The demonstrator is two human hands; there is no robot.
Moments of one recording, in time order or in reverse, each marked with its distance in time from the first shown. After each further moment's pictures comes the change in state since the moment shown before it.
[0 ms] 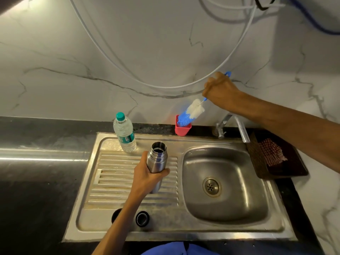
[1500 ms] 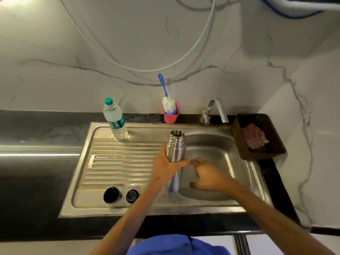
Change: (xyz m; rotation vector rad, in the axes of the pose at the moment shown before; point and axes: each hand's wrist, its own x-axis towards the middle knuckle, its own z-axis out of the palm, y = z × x) left_hand -0.073 0.043 0.094 0.008 -0.098 -0.088; right_hand -0.229 -0.216 0.040 1.214 -0.282 0.144
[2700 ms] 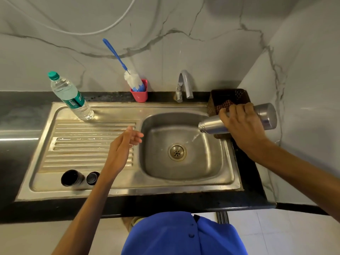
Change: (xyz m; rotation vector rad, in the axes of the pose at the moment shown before) left_hand -0.005 -0.018 0.043 -0.127 0.100 0.094; right_hand -0.070 0.182 -0.091 -1.210 0.344 0.191
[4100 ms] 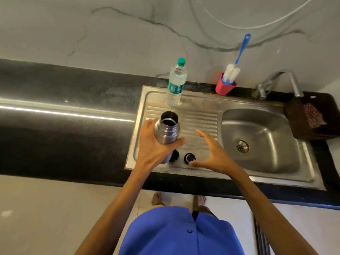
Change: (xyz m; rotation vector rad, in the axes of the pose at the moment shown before) left_hand -0.041 -0.028 -0.320 0.189 0.102 0.264; right_hand 0.048 -0.347 -0.258 1.699 -0.166 -0.170
